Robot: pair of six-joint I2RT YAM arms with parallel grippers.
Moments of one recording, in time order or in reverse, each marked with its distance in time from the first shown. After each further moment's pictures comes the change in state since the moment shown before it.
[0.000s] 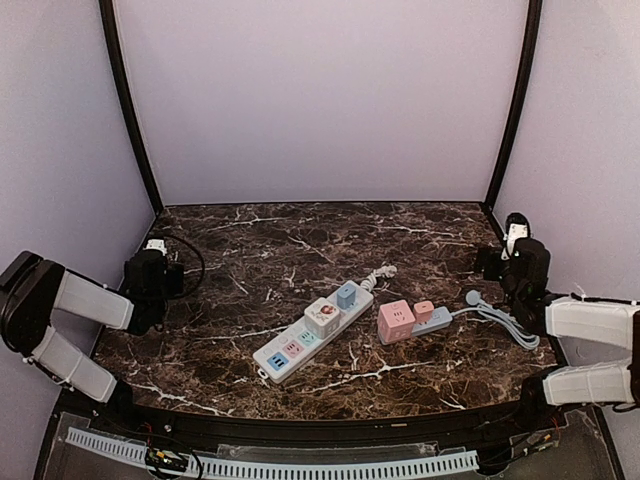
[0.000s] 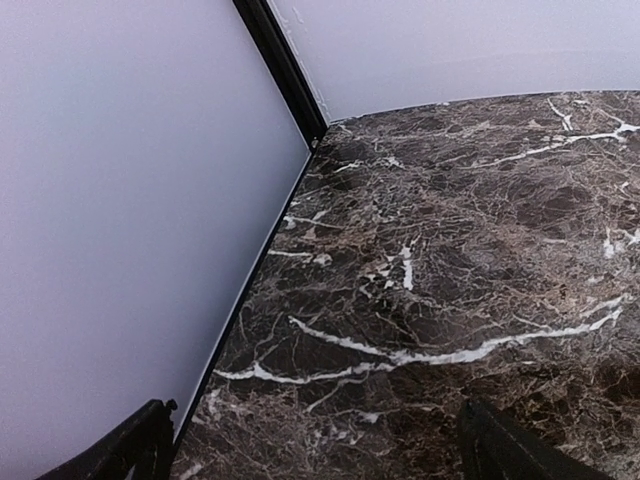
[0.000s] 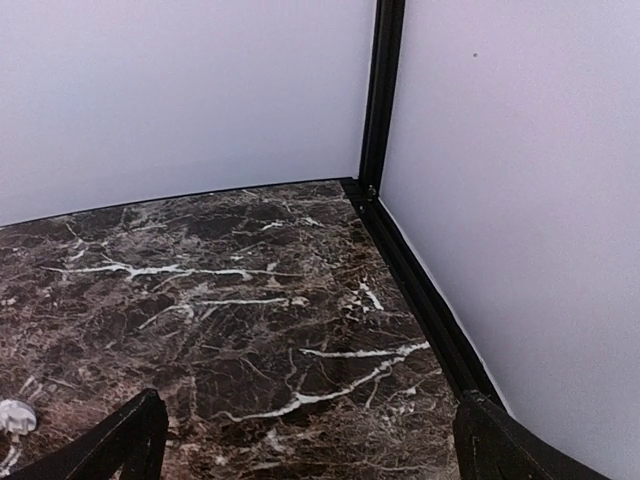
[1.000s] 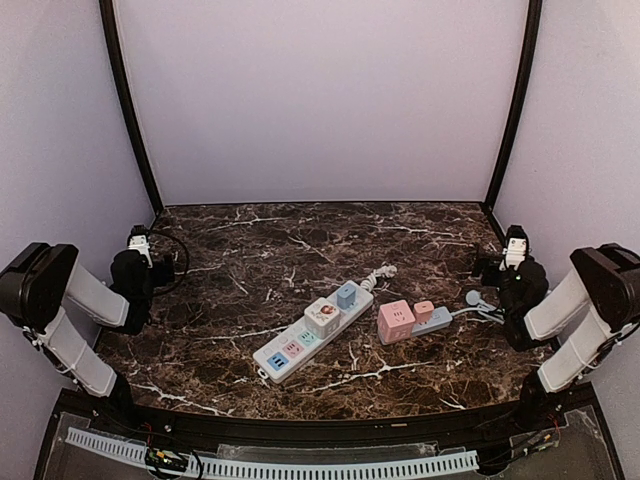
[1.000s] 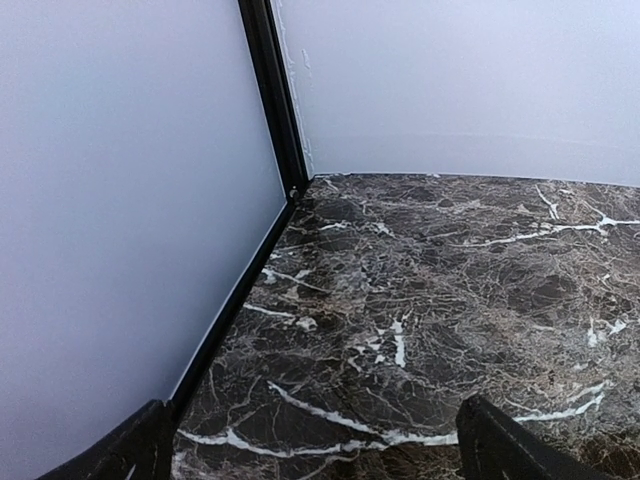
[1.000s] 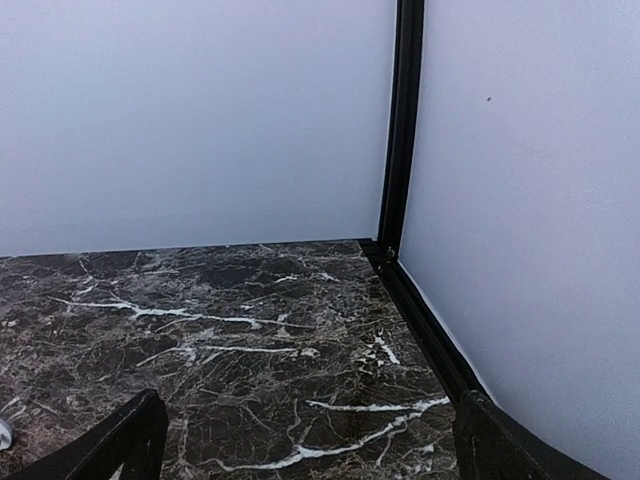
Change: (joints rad) left arm 0.209 0.147 -0.028 0.361 0.330 -0.056; right arm -0.111 0.462 -0.203 0.920 -0.173 -0.112
